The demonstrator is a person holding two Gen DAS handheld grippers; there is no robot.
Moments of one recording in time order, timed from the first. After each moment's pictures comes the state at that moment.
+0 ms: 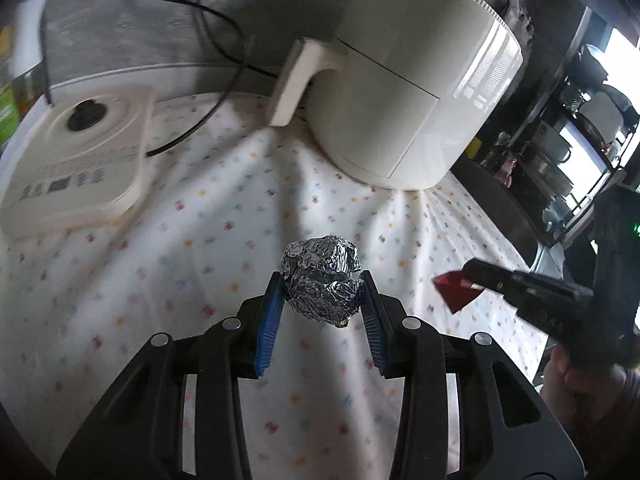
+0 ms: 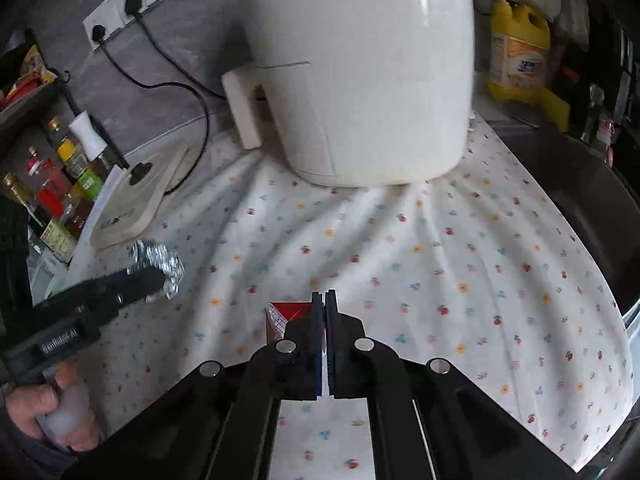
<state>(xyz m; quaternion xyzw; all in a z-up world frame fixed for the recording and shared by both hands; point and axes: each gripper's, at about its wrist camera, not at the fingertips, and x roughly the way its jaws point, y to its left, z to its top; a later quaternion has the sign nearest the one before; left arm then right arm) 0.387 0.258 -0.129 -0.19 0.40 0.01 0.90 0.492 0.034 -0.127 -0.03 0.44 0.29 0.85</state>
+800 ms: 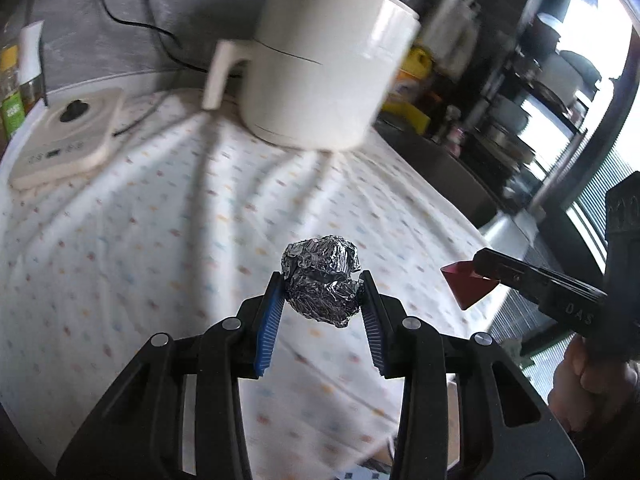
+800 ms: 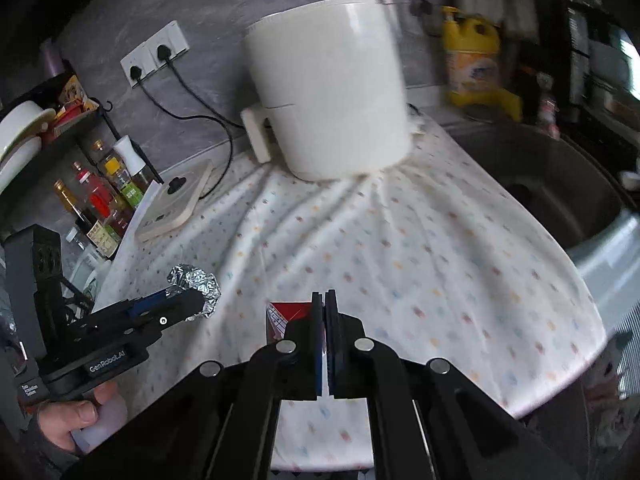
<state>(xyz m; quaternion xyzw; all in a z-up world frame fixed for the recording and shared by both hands) 0.321 0.139 -0.104 -0.16 0.39 -0.02 0.91 0.403 -0.097 -0.094 0.03 0.41 0.29 0.87</state>
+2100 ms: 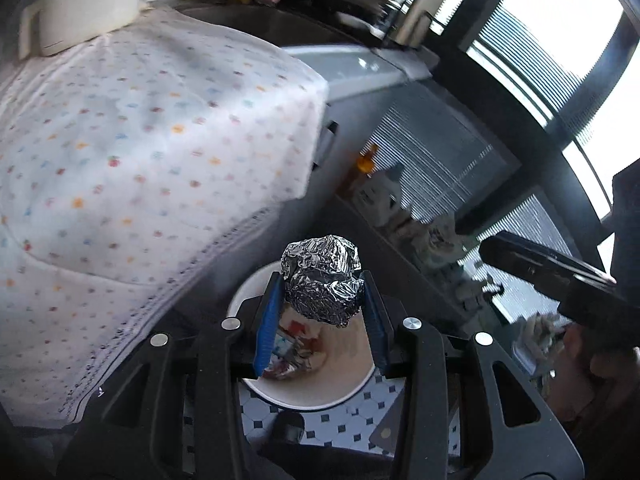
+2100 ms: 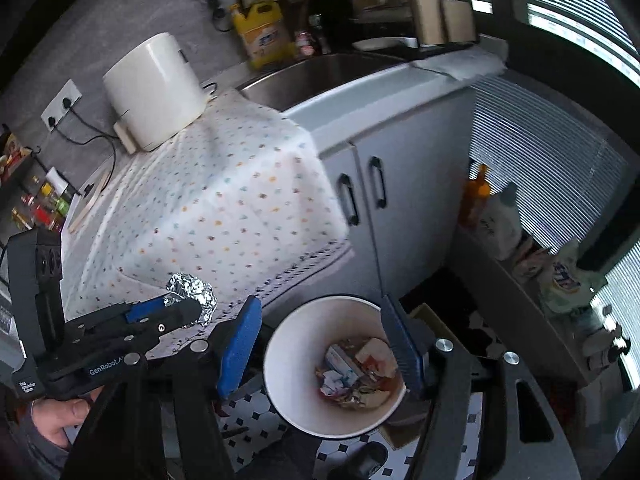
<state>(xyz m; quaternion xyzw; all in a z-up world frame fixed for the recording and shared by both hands) 0.252 -0.144 -0.180 -0.09 0.49 -0.19 0.85 0.259 -0.402 -0.169 0.11 0.45 0.11 0.88</state>
